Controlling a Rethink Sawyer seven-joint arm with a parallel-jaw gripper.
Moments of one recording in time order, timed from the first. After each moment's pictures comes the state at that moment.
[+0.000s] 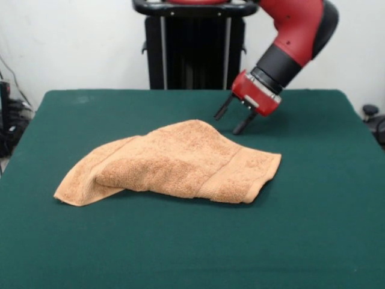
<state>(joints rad) 0.77 -0.03 -0.65 1.89 0.68 -0.07 1.91</state>
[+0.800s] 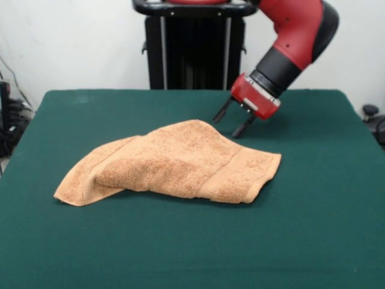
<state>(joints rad) 0.77 -0.02 -0.65 1.88 0.70 -0.07 1.91</state>
